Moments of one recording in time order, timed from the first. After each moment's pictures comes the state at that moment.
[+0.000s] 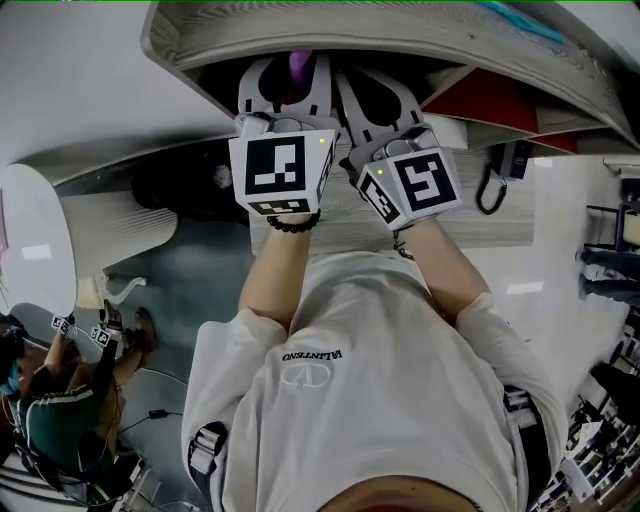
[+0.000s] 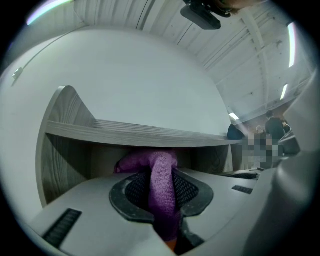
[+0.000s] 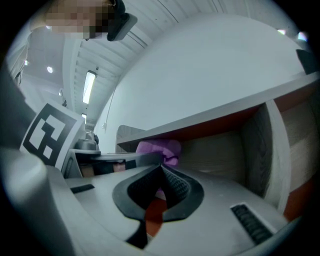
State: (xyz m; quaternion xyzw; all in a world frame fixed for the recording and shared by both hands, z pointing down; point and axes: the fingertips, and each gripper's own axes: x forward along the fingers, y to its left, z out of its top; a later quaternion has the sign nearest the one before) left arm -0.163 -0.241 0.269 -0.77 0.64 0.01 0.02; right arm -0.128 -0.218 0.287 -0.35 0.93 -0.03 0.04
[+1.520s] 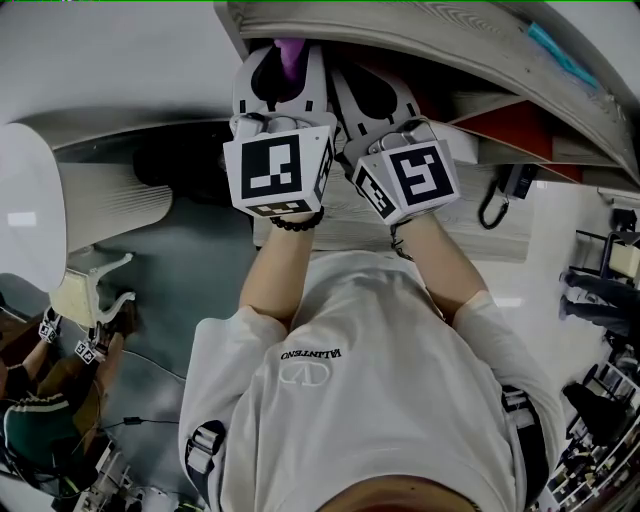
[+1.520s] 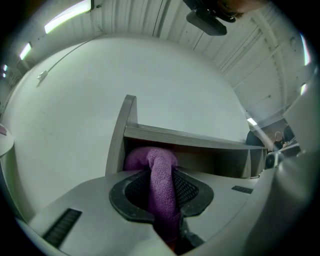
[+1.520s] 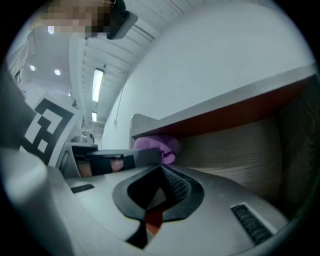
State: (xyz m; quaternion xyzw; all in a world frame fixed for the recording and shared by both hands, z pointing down) left arm -0.249 -0.219 0.273 -0.71 0.70 0.06 0.00; right arm -0.208 -0.205 0.295 -0.30 0.95 -0.02 0.02
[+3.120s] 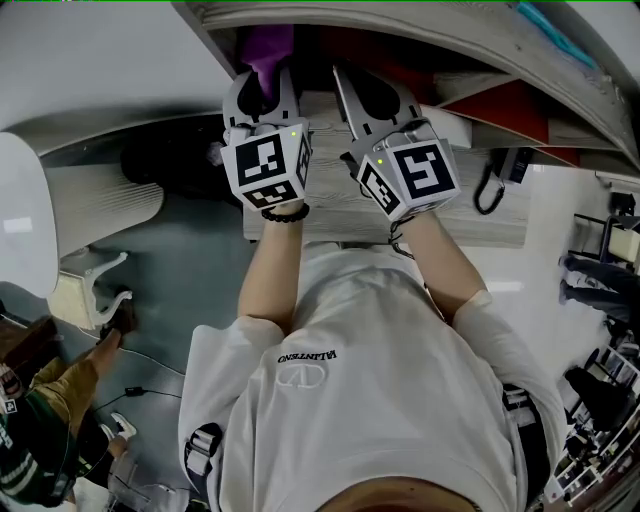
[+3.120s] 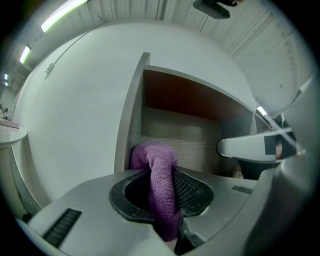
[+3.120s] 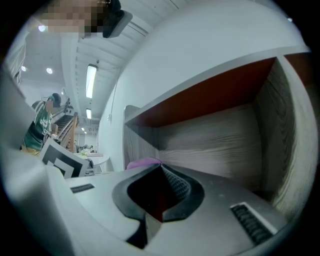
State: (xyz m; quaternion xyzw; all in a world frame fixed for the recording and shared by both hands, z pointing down) left arm -0.257 -0.214 0.381 -0.68 0.73 0.01 -0.07; right arm -0.168 -0.209 0.335 -0.32 0.95 -0.05 -0.01
